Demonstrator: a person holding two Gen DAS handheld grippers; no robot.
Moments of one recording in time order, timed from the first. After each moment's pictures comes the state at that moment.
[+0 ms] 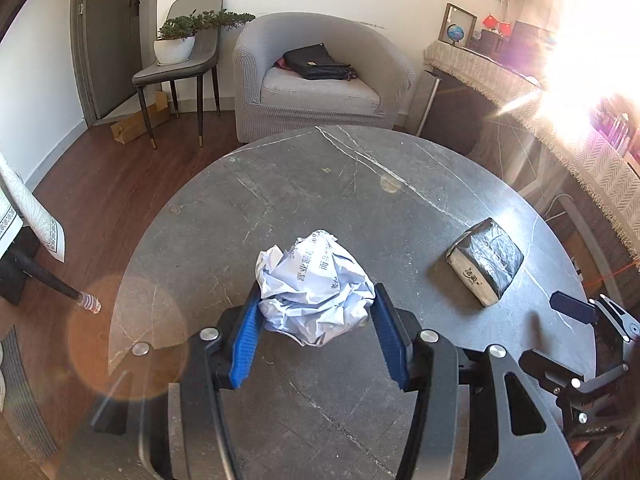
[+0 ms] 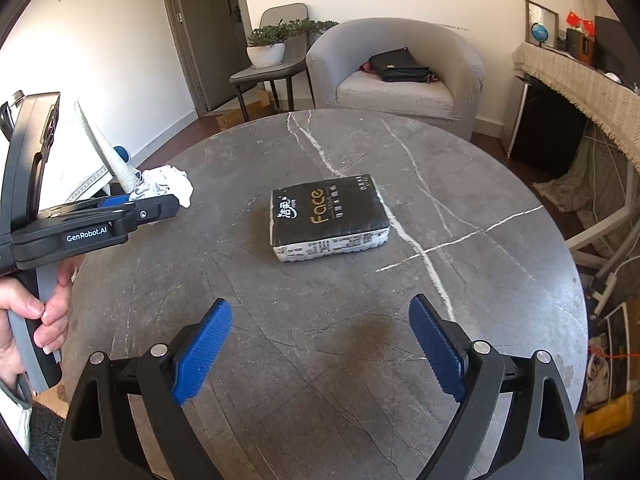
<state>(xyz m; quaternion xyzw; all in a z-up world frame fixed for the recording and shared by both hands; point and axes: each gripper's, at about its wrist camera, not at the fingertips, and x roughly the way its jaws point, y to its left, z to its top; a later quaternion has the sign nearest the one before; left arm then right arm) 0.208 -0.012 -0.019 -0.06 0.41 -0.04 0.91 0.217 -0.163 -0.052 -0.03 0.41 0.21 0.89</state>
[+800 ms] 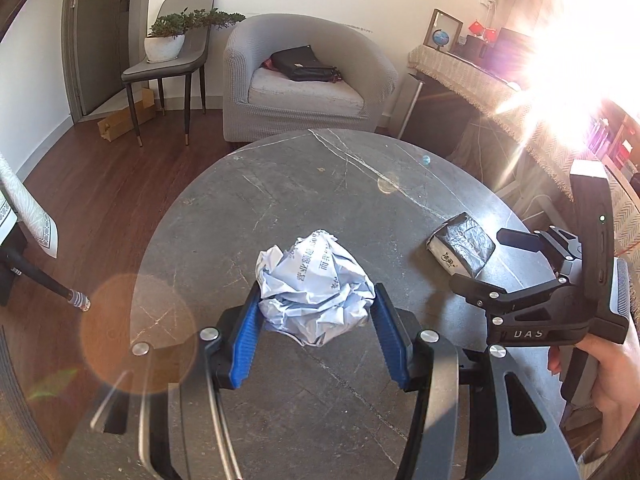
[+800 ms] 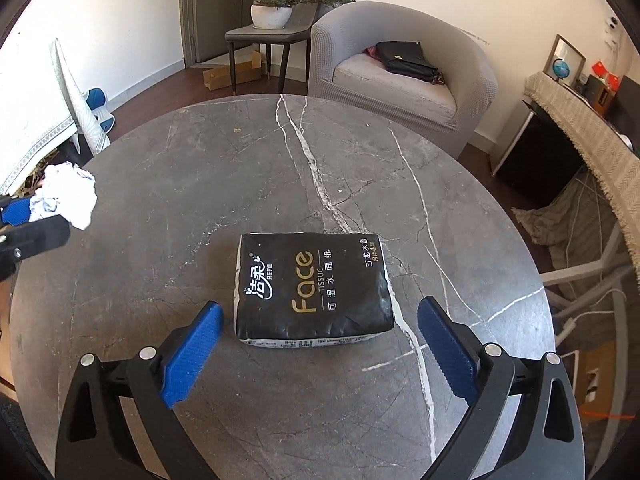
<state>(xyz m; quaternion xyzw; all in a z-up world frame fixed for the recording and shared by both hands) 0.189 0.007 -0.007 -0.08 0.41 -0.07 0.91 0.274 -0.121 -0.053 -0.16 0.43 0.16 0.87</state>
